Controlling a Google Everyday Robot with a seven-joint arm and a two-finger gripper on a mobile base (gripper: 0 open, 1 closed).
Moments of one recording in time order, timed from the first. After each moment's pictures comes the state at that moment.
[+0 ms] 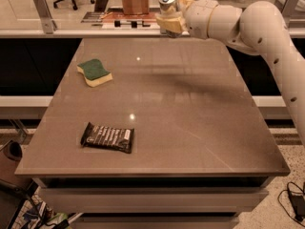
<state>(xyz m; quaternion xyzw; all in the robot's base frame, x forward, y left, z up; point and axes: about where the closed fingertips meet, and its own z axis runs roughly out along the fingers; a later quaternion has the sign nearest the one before) 0.744 -0.049 1.003 -0.45 0.56 0.17 0.68</state>
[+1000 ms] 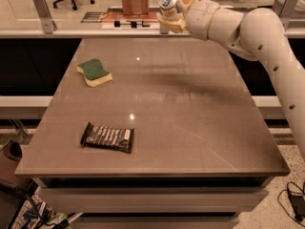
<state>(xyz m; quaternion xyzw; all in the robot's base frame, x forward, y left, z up) 0.743 -0.052 1.010 -0.49 0.49 0.08 0.72</state>
